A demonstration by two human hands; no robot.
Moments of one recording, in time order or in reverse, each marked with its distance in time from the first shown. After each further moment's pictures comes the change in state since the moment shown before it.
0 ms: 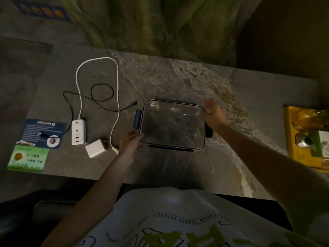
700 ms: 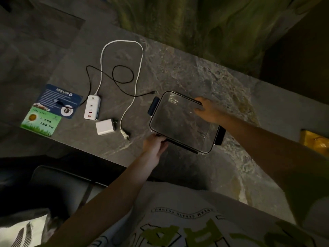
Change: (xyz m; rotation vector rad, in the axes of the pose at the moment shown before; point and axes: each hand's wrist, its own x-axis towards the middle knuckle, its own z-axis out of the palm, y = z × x) left_hand -0.041 -0.033 0.053 -0.431 0.004 -0.176; right_hand 0.036 -0.048 0.024 -0.336 -0.415 -0.237
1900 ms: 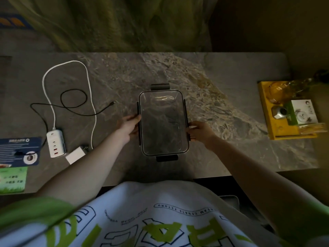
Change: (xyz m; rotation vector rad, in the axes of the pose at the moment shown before) left_hand 0.038 0.059 0.056 0.673 -0.179 0.141; right_hand -0.117 0.069 0.082 1.124 0.238 0.554
